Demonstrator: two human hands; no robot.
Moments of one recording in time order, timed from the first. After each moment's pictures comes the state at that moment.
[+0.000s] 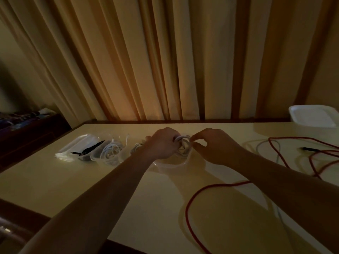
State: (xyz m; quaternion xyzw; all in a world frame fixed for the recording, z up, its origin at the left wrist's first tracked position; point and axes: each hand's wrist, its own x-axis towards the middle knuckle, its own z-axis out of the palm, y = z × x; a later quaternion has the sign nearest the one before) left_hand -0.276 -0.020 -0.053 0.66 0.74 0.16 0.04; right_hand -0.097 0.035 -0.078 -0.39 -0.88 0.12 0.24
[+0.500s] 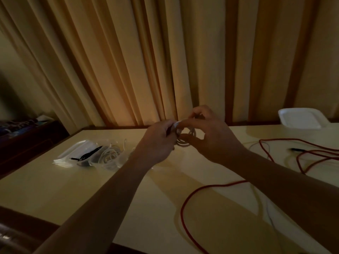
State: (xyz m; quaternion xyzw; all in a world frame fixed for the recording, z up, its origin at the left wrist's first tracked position) left_hand -0.241 -0.071 -0.019 0.64 0.65 0.40 0.09; right_hand -0.076 0.004 -0.042 -0.25 -0.87 0.05 0.42
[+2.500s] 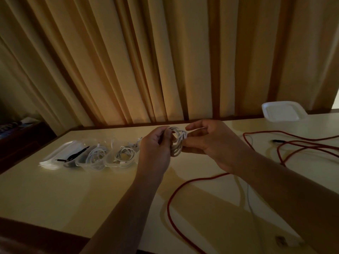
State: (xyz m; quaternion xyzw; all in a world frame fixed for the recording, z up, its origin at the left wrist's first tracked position) left_hand -0.202 -0.066 -0.071 0.48 0.59 0.63 0.15; right_hand -0.041 -0.032 -0.035 -0.32 -0.59 0.62 0.40
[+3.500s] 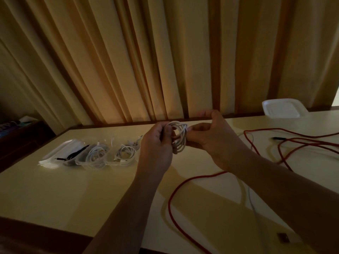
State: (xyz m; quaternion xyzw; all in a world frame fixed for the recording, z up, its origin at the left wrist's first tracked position) left_hand -0.198 -0.075 -0.062 0.52 0.61 0.58 0.10; right_hand -0.048 -0.032 -0.040 -0.32 -0.56 0.61 0.47
